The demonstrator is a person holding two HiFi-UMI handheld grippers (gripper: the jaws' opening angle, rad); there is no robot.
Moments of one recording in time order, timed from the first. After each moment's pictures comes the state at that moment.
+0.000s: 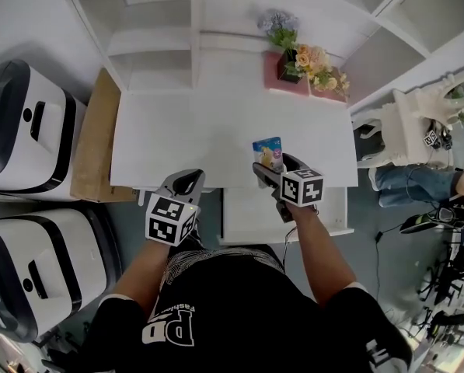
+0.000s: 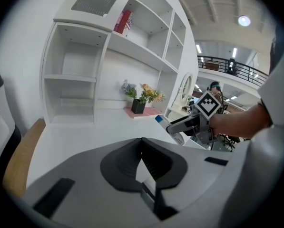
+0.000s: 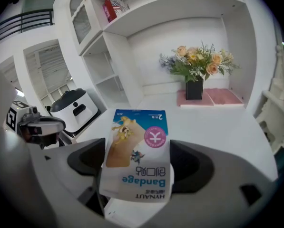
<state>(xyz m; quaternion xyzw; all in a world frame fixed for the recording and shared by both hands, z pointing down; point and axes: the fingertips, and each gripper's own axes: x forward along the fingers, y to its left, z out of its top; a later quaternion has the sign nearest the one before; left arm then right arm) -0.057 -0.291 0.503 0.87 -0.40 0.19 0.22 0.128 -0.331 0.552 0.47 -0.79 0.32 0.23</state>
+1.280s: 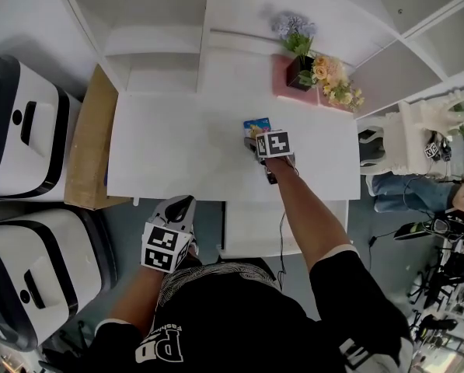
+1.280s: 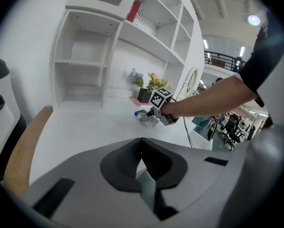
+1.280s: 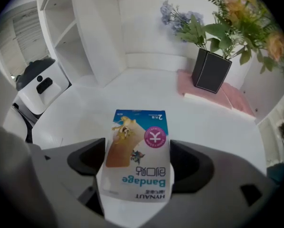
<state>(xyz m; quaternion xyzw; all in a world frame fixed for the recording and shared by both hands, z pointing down) -0.094 -0.278 0.550 0.85 -0.40 0.22 0.26 0.124 -0.477 0.681 0.49 -0.70 0.32 0.40</state>
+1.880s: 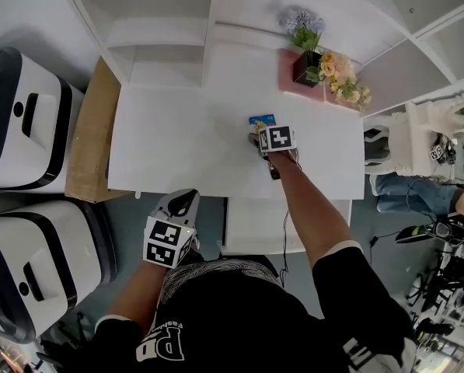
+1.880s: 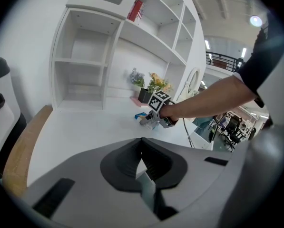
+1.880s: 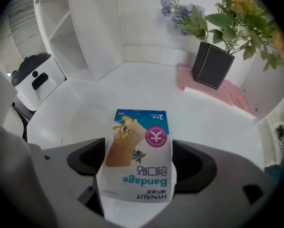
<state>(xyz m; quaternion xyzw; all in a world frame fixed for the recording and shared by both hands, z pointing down) -0.088 -0.284 0.550 0.85 -0.41 0.22 0.26 0.132 -0.480 0.699 0.49 -0.68 0.32 0.43</state>
